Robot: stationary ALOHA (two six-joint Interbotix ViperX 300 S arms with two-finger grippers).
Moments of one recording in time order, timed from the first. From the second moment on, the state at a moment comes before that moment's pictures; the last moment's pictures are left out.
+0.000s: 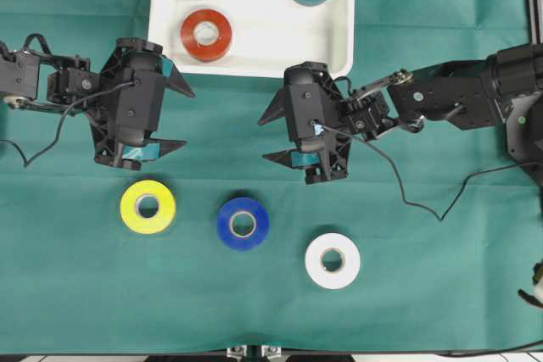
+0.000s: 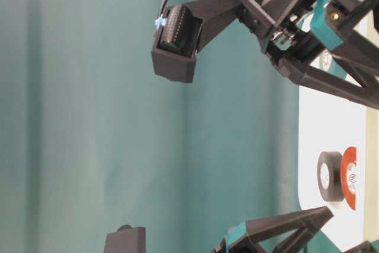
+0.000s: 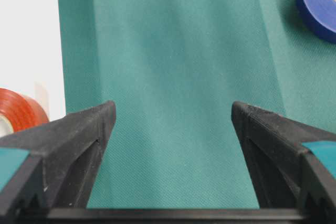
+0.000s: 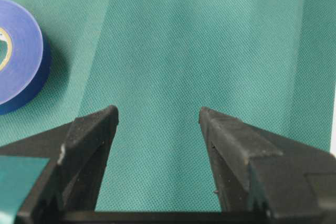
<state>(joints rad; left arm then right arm) -0.02 -0.19 0.88 -0.03 0.06 0.24 0.01 0.12 0.69 -0.66 -0.18 0.68</state>
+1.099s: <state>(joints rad) -0.21 -0.15 0.89 -0.03 0.16 -0.12 0.01 0.12 0.69 -0.66 -0.13 0.68</state>
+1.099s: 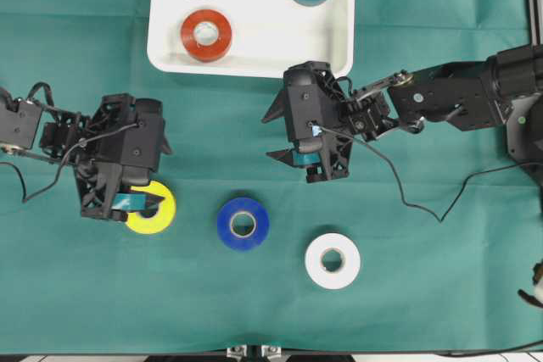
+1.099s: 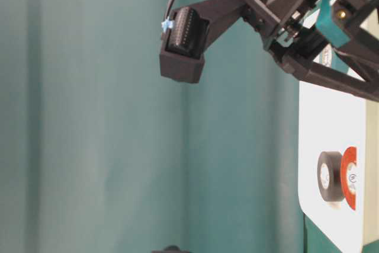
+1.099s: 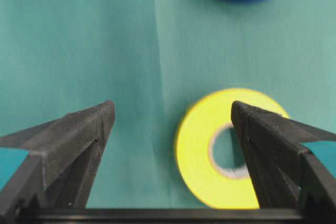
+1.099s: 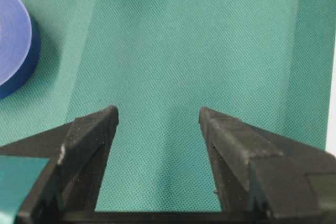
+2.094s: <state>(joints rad) -0.26 -0.02 0.90 -0.03 0.18 -0.19 0.02 0.12 0.69 -0.66 -0.13 0.68</state>
